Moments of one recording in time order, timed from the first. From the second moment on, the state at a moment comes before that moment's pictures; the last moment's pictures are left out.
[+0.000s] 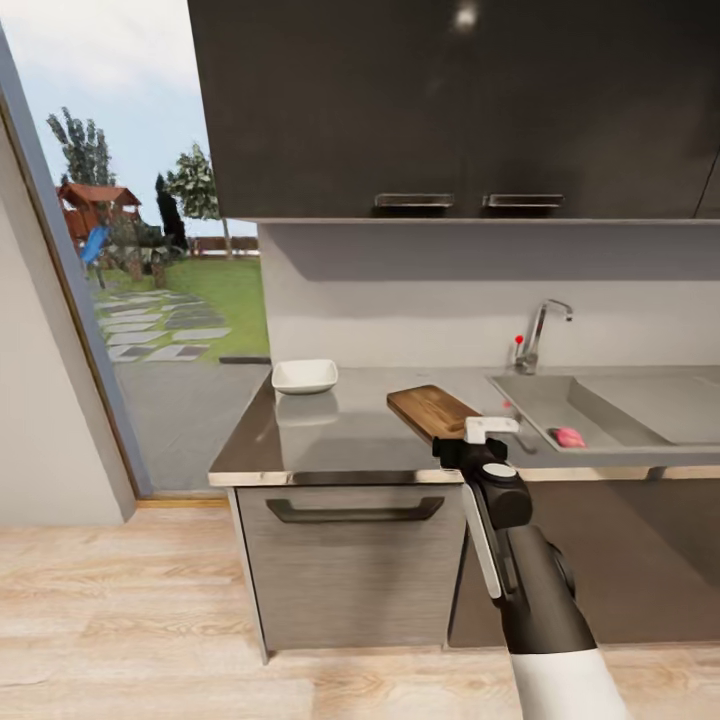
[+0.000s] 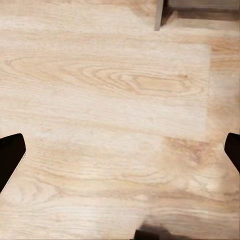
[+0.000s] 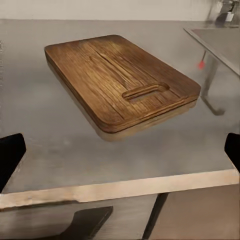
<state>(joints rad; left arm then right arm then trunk) -0.14 0.05 0.02 -0.25 0.09 -0.27 0.11 -0.56 0.17 0.06 -1.49 0.11 0.76 -0.22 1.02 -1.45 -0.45</state>
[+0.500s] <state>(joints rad) -0.14 0.06 0.01 -0.14 0.09 -0.28 0.11 -0.56 0.11 0.05 -1.50 0.12 0.76 -0.22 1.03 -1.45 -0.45</state>
